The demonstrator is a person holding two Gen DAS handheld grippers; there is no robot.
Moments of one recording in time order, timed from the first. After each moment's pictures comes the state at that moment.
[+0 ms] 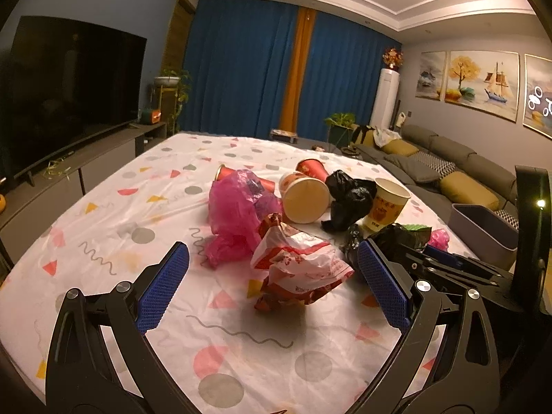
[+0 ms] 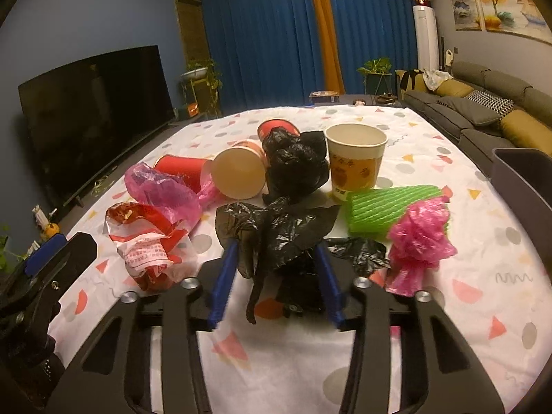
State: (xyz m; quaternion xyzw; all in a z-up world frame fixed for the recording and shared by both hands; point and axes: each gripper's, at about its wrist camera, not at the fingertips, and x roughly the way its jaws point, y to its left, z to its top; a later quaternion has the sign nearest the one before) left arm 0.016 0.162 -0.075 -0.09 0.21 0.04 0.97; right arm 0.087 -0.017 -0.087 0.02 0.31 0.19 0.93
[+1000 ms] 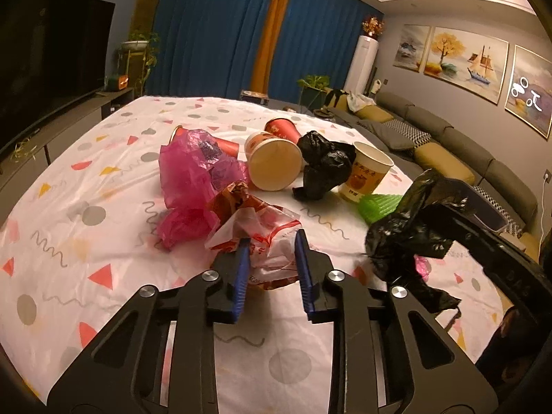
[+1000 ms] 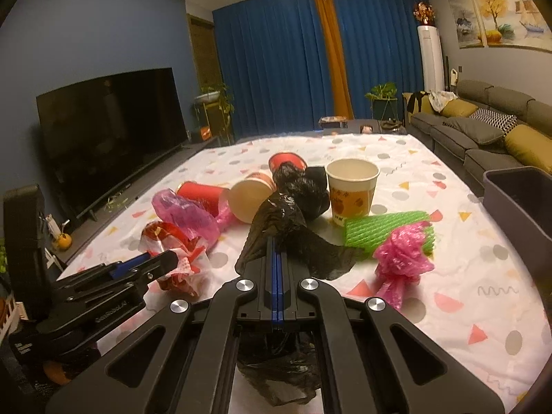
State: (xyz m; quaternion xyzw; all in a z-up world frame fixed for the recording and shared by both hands) left arm 0.054 0.153 -0.090 -0.11 0.29 -0.04 0.95; right arm 0.049 -0.042 -0.053 0.04 0.25 0.22 0.94
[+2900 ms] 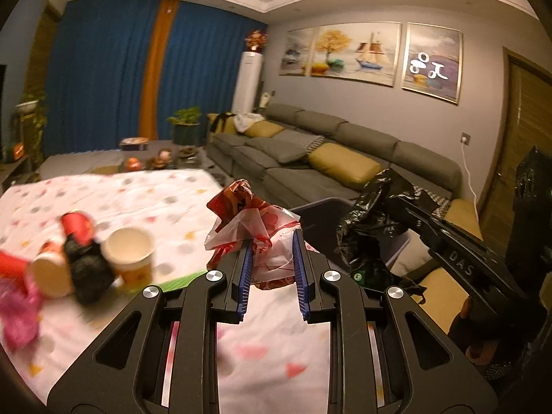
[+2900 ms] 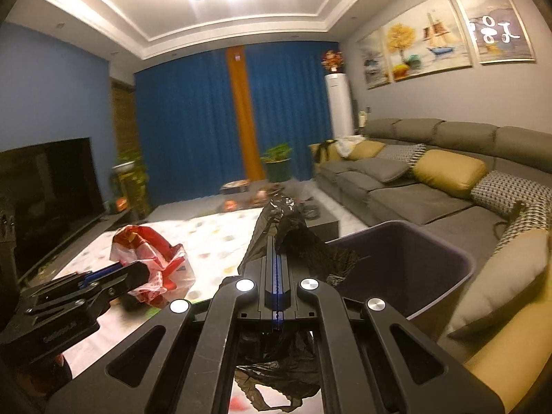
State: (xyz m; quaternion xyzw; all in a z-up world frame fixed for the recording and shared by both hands) left arm 0.117 -0.089 -0.003 -0.04 0.20 -0.25 0.94; right arm 0.067 -0.269 0.012 0.08 0.14 0.03 0.99
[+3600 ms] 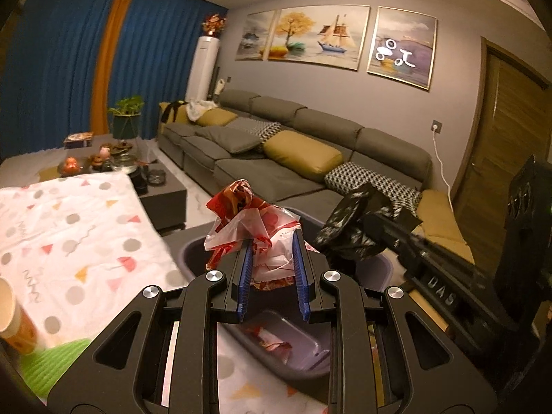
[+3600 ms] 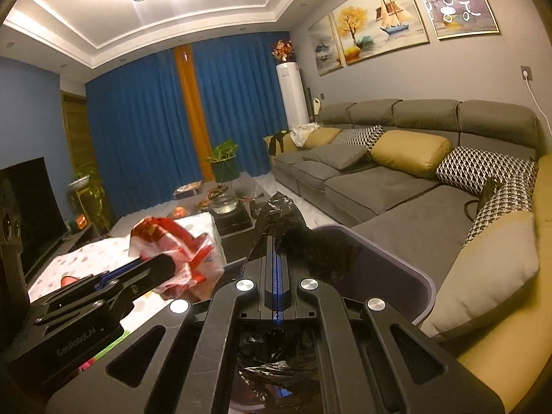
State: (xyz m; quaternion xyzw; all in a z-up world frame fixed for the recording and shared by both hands) left arm 0.217 -0.227 -0.027 -0.04 0.22 -0.34 0.91; right arm 0.128 -0.365 -0.021 0.11 0.17 -0.05 0.98
